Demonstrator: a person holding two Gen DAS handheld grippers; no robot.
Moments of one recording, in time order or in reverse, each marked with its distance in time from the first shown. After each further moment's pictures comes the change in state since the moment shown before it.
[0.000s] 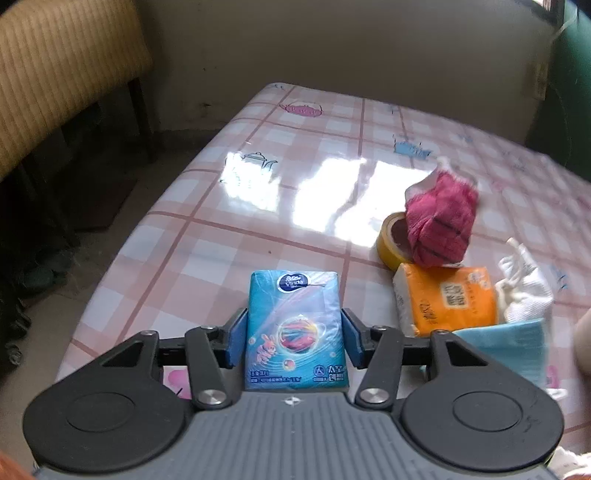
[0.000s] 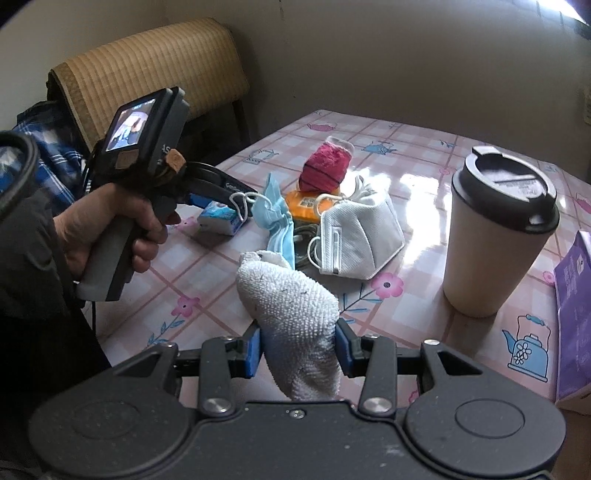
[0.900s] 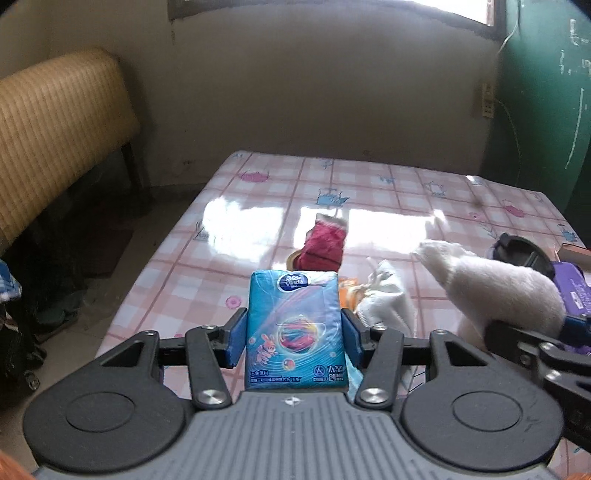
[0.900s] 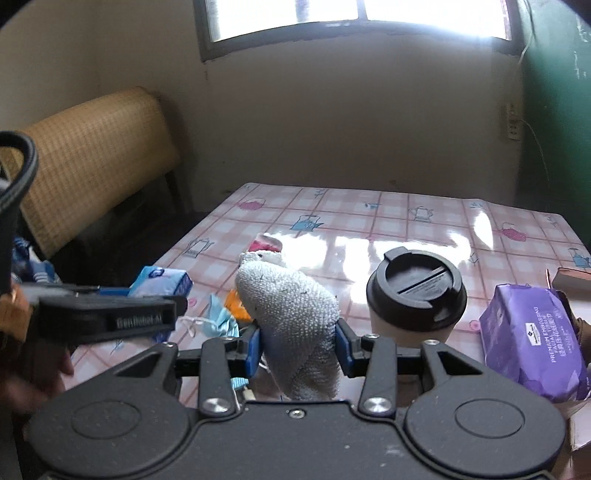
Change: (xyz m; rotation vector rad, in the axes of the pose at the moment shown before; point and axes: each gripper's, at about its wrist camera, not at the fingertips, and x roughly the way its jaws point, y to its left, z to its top) left arm -0.134 -0.078 -0.020 0.096 -0.147 0.005; right arm -0.044 -0.008 0.054 0.175 -0.165 -0.206
